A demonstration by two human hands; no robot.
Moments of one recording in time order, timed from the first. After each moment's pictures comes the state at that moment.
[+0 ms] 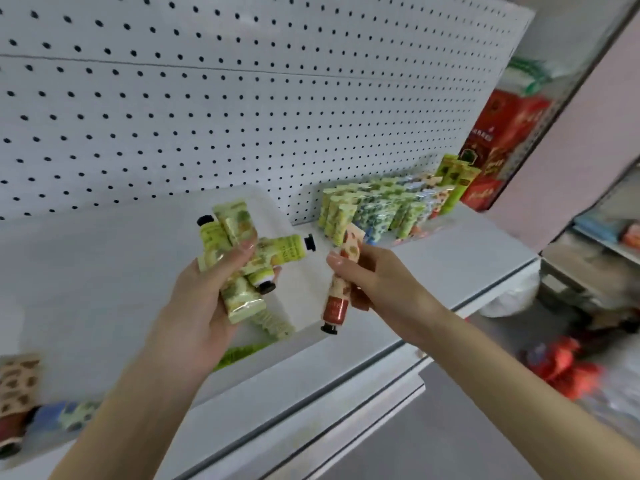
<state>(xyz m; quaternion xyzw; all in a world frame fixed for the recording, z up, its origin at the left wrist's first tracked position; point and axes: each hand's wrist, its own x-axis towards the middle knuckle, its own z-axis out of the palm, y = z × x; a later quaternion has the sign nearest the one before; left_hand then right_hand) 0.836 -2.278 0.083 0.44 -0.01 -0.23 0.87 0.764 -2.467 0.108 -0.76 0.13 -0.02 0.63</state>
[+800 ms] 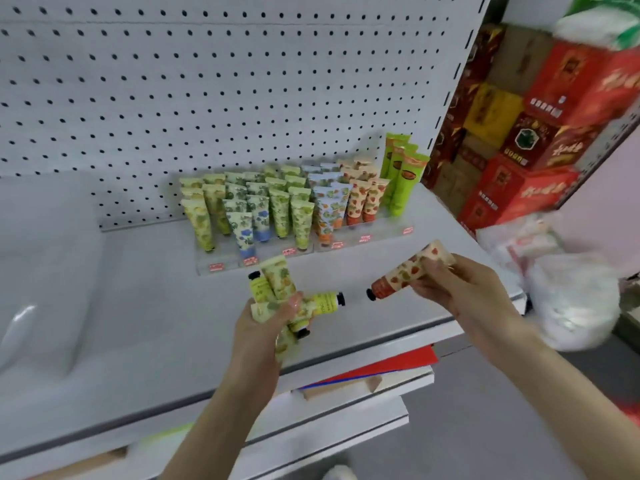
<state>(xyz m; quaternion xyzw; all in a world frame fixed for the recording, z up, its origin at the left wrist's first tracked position) 0.771 -2.660 -0.015 0.54 0.12 -0.14 0.82 0.736 -2.896 0.040 -0.66 0.21 -0.09 0.72</state>
